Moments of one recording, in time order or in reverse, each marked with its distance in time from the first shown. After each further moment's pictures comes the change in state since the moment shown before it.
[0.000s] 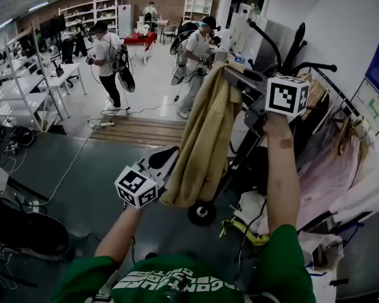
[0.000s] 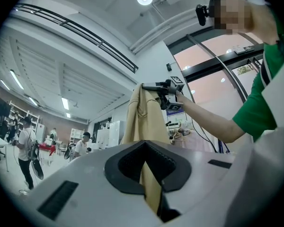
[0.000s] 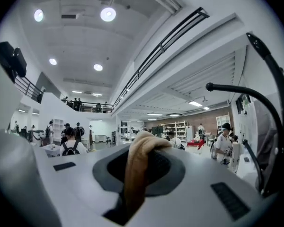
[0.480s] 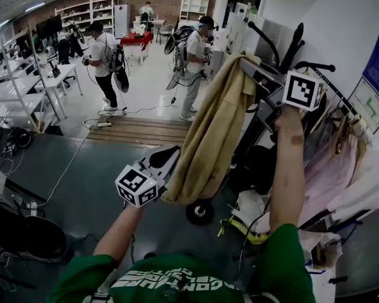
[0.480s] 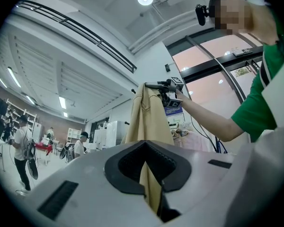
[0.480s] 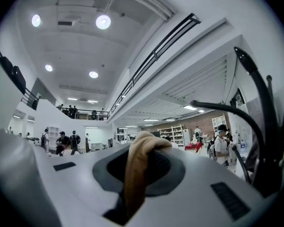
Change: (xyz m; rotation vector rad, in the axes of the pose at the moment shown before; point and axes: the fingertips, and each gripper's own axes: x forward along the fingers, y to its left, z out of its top) left arm 0.009 -0.003 0.000 -0.005 -0.005 -0.032; right arm -0.031 -0.016 0.036 0.033 -0.074 -0.020
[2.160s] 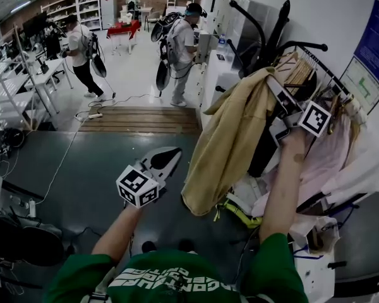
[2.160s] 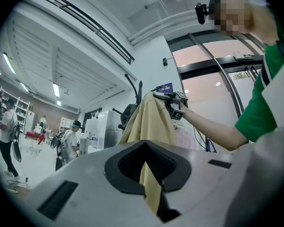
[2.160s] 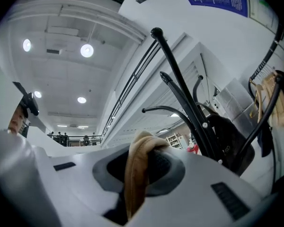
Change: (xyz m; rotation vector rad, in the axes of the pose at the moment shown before) left arm 0.023 -0.067 -0.040 -0.068 0.081 -0.083; right arm -0.152 -0.070 -0.053 0.228 -0.245 -0.093
